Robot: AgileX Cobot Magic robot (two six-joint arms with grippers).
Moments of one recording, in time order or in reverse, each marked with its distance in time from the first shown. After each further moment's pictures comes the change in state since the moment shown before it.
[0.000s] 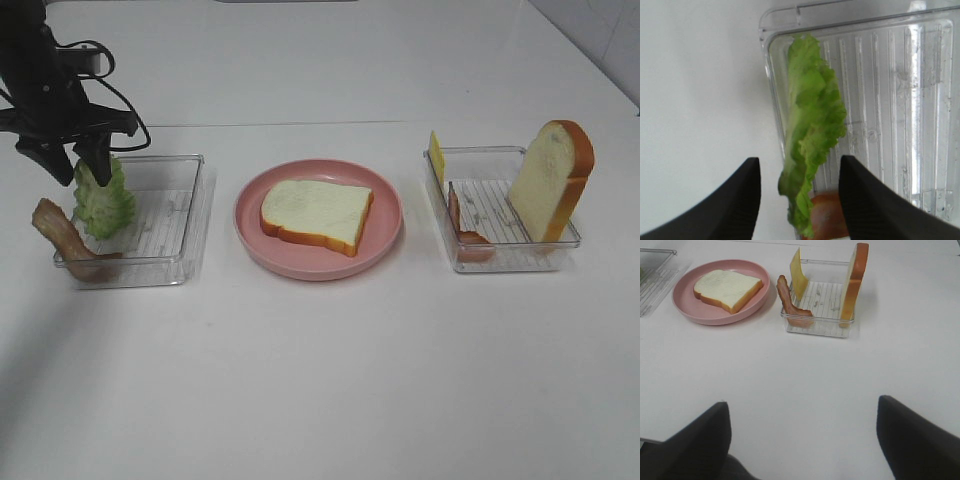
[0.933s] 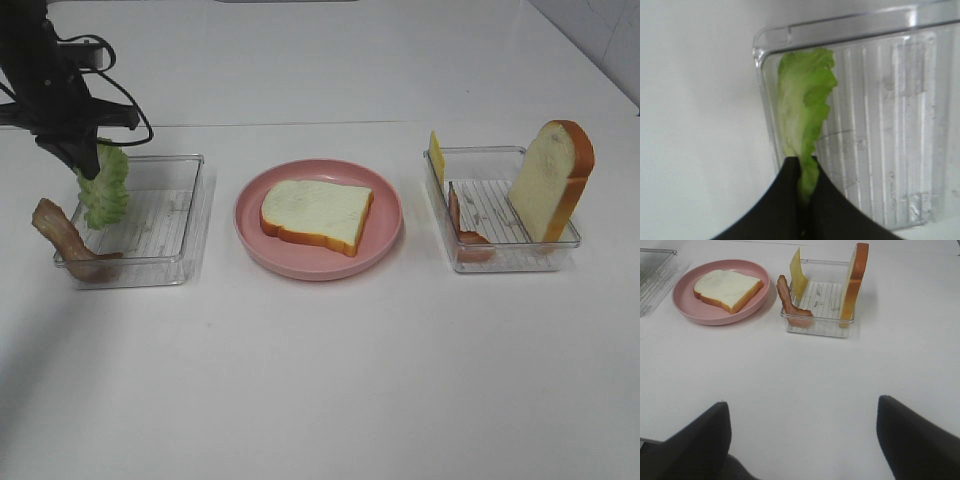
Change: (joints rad) left arm 0.000 0.018 -0.065 -0.019 0.027 0.021; right arm 0.000 0.000 0.000 0.000 0.000 0.000
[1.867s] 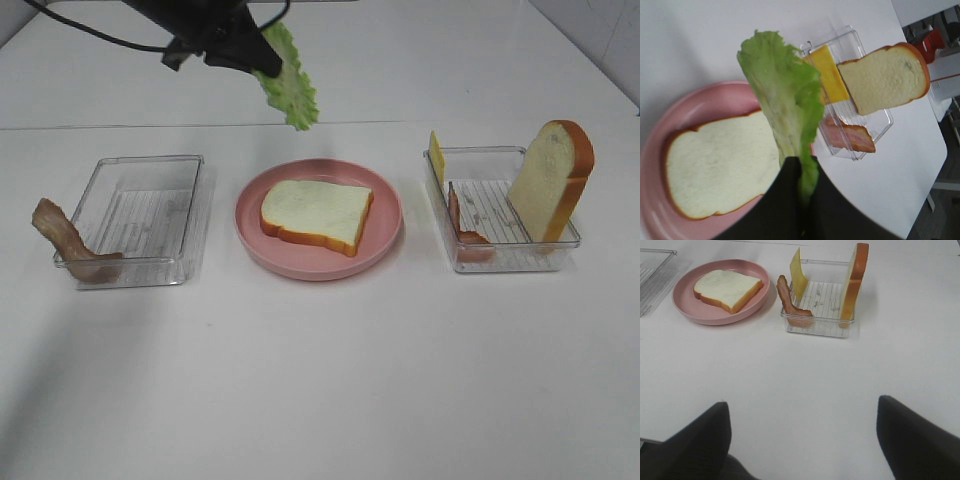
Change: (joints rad) left arm -0.160 0.009 -0.178 -0.734 -0.077 0.254; right arm 0.000 0.000 0.000 0.000 0.000 0.000
